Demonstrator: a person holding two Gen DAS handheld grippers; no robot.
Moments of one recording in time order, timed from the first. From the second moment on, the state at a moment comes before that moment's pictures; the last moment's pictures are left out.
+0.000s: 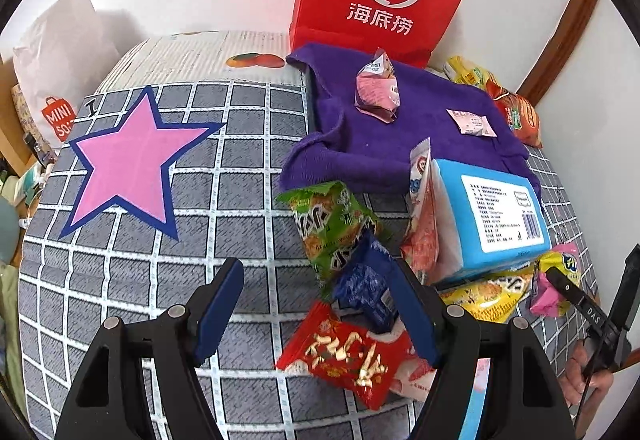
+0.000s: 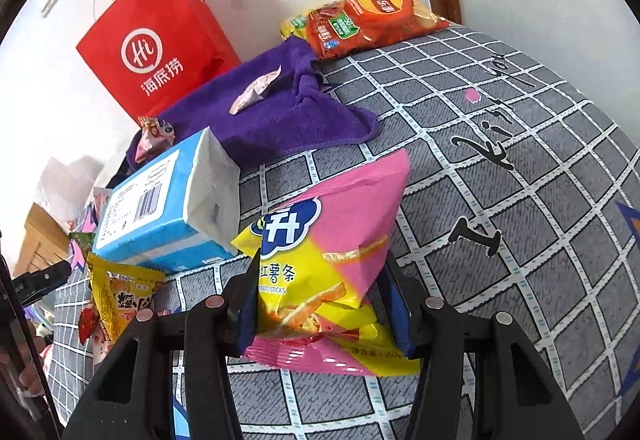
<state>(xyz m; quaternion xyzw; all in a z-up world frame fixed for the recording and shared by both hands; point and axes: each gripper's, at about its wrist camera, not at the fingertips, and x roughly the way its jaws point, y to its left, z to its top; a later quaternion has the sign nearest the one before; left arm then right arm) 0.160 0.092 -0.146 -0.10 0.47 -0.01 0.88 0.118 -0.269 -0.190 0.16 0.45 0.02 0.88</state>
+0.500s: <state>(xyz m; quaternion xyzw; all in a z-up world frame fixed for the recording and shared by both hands) 0.198 0.087 -0.170 -0.11 0.48 -0.03 0.87 0.119 -0.258 -0.197 0.12 0.42 0.02 0.90</state>
